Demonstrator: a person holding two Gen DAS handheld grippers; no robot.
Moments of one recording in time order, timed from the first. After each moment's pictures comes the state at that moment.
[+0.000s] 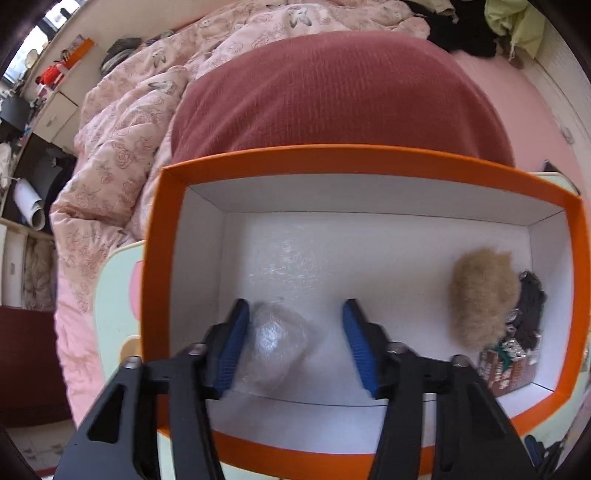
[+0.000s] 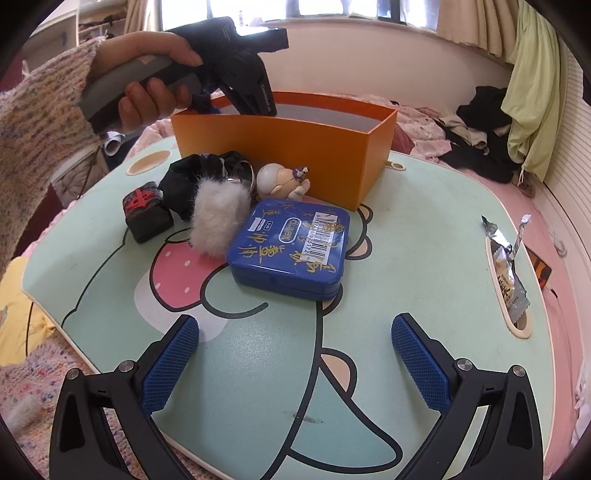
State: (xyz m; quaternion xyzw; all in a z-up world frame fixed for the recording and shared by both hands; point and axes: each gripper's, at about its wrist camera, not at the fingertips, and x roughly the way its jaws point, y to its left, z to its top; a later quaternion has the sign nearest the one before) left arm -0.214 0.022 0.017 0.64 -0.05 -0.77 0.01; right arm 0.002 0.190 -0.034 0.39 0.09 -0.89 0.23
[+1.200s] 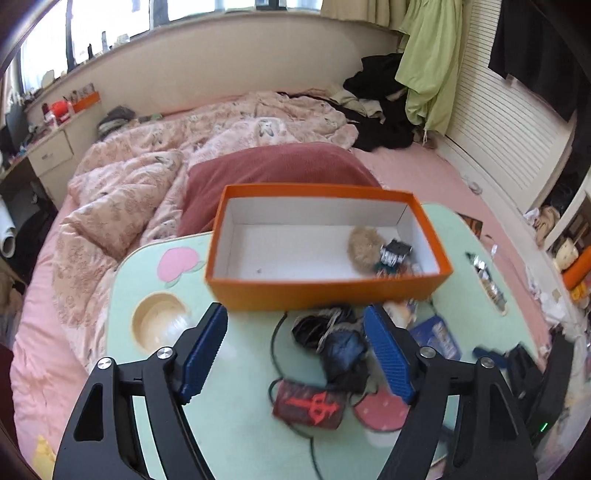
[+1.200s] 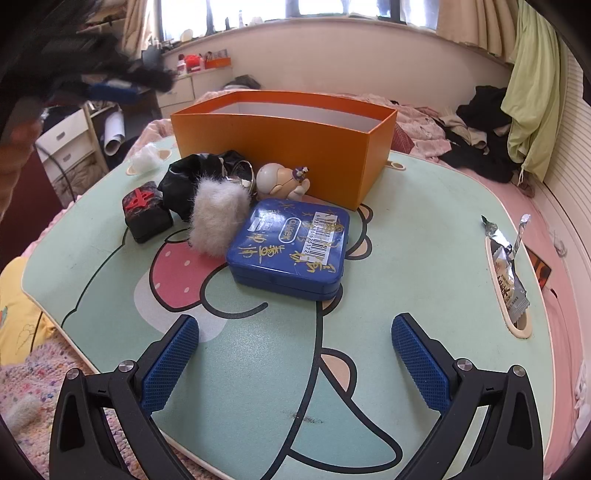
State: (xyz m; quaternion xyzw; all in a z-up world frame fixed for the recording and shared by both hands) left arm -0.038 -0.015 0.101 0.43 -0.02 -0.90 -0.07; right arm 0.002 0.191 -0.034 0.39 0.09 -0.89 0.23
